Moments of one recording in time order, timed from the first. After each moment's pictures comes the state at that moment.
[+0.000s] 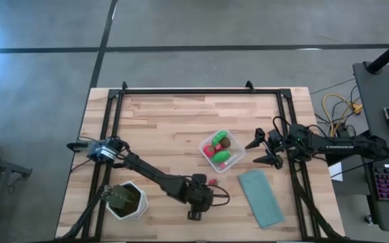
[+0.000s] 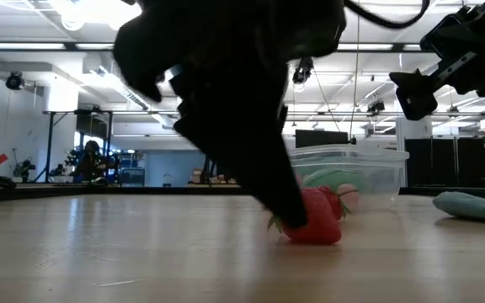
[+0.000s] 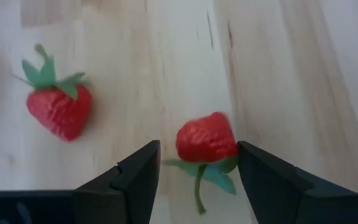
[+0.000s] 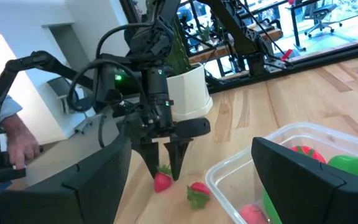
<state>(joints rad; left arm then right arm) -0.43 2.14 1.57 -0.45 -0.17 -0.25 -0.16 0.41 0.01 0.40 -0.50 0.35</state>
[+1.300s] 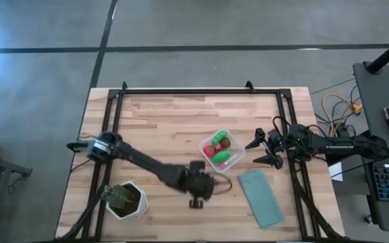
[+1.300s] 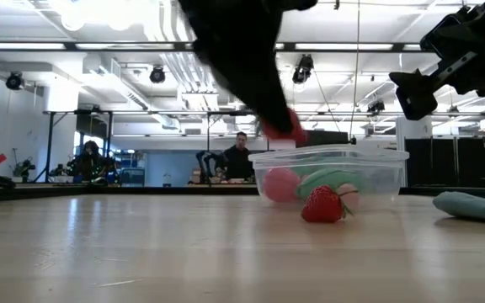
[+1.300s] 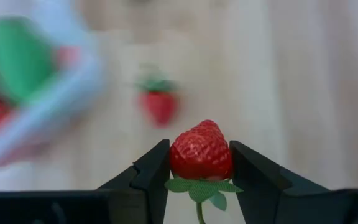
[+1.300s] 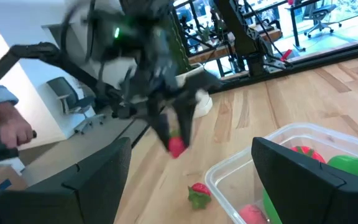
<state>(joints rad) -0.38 2.05 1.65 -0.65 -0.26 -0.24 -0.16 0.41 0.01 0.40 -0.50 0.35</state>
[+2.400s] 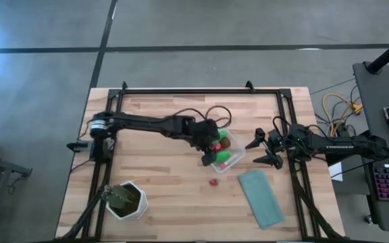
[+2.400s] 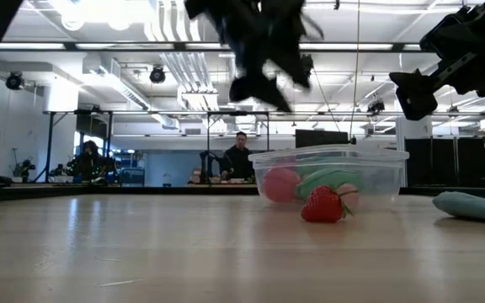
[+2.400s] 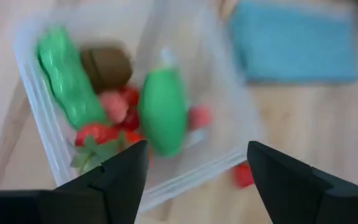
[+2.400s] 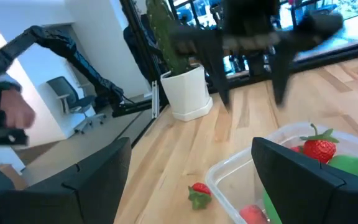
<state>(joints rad) 0.02 1.93 1.65 -0.61 0.12 -0.34 -0.16 0.41 0.01 0.40 -0.50 0.35</state>
